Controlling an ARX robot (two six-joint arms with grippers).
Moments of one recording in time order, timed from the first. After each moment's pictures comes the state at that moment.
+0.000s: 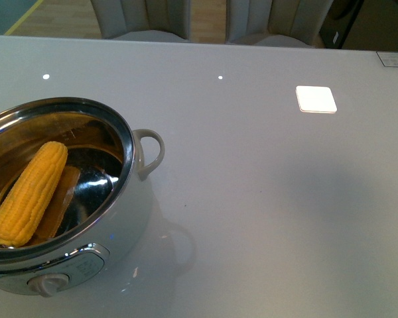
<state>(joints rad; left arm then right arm) 0.00 0.01 0.01 0.00 0.00 -0.01 0.15 1.14 0.34 0.55 0.14 0.20</state>
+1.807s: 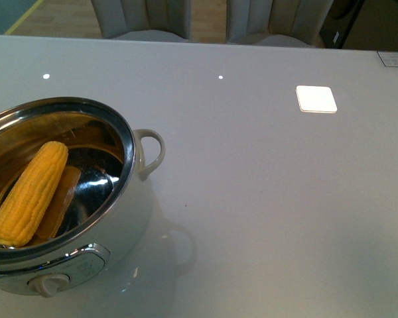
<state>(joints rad) 0.00 0.01 0.01 0.00 0.00 -0.01 0.00 0.09 0.02 0.06 0.00 0.01</state>
